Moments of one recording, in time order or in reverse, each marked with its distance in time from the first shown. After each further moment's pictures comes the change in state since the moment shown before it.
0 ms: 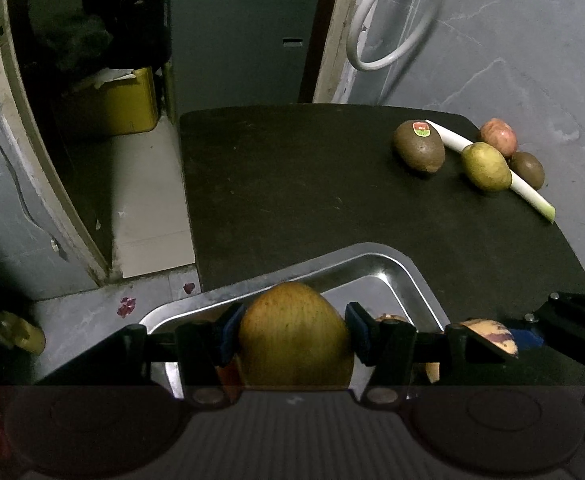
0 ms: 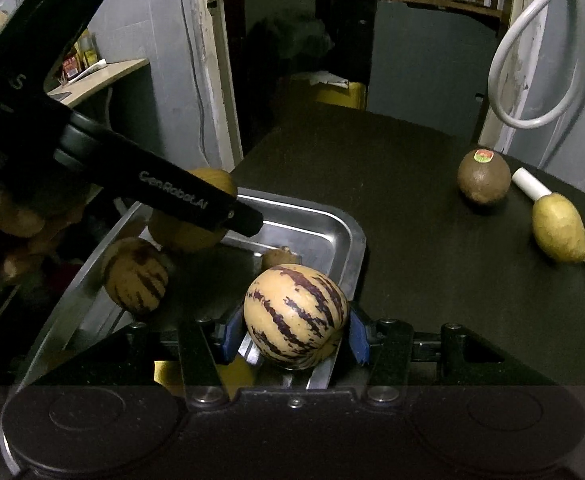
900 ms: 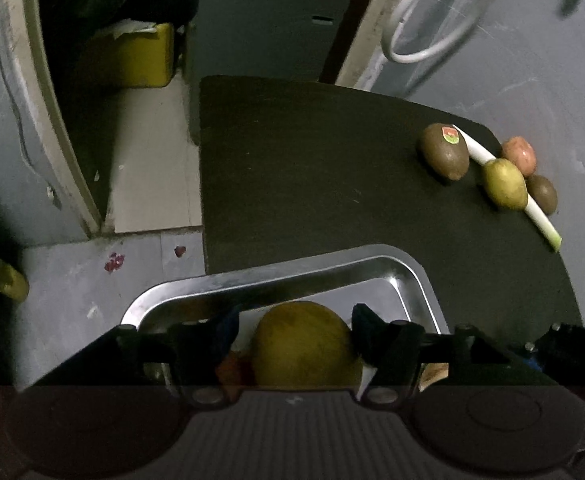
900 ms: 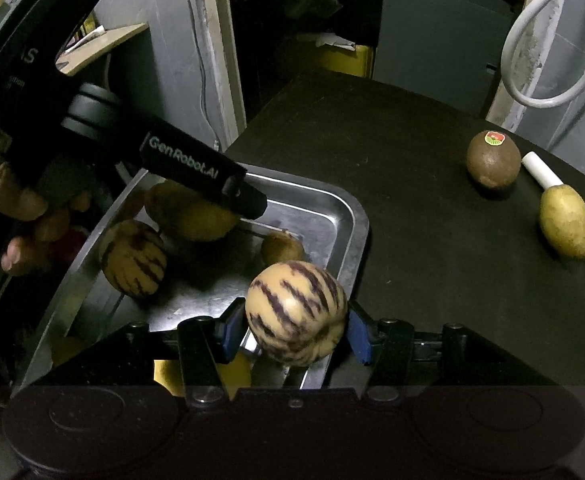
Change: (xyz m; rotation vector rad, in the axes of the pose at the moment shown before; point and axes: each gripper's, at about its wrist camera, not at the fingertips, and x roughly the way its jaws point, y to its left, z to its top) left arm 0.009 0.026 0.007 -0.171 0.082 -0.040; right arm 0.005 -0.001 0.016 -0.016 0.129 0.008
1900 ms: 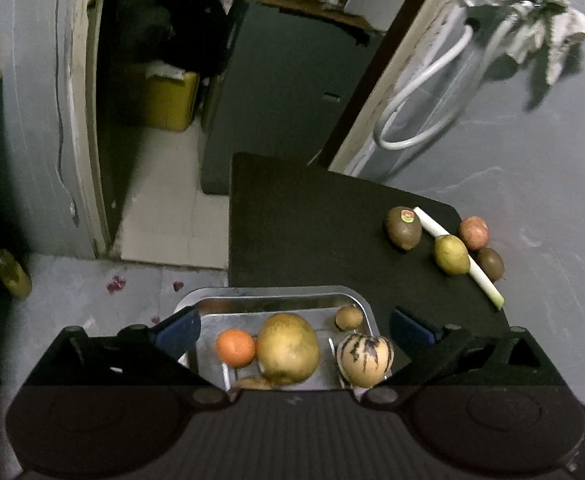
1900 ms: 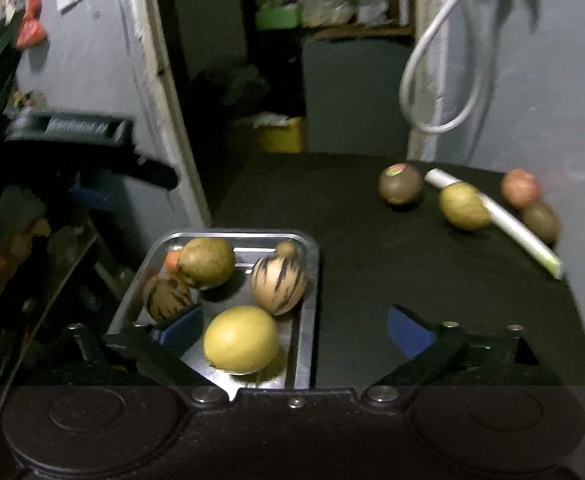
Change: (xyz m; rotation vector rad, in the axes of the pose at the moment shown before) left arm -0.120 0.000 -0.031 -0.100 -0.210 -0.028; right arm -0.115 0.015 -0.056 0.229 -0.275 -0.129
